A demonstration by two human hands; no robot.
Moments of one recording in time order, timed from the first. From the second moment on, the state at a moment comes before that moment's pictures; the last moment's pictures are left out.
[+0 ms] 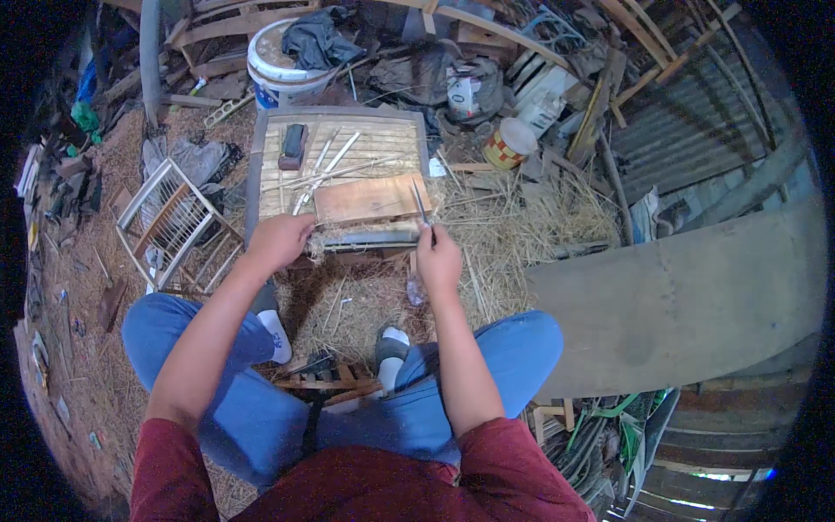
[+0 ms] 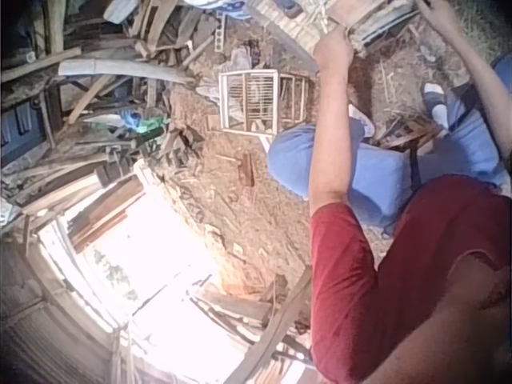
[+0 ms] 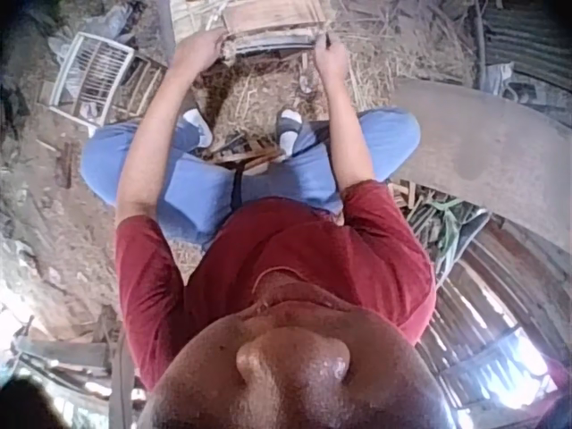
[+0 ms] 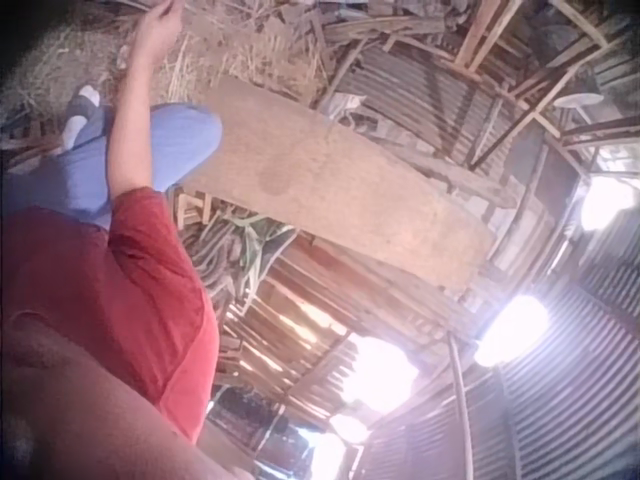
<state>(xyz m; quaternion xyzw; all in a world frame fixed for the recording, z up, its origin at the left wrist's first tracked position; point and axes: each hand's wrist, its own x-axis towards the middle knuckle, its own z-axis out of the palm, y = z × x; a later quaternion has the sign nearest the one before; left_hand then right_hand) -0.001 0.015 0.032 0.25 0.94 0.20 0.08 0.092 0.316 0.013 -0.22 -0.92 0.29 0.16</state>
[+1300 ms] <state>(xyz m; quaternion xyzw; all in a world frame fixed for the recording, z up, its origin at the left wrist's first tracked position) -0.004 0.024 0.020 0.22 0.93 0.28 0.07 0.081 0.200 -0.015 -0.13 -0.89 0.43 0.06</state>
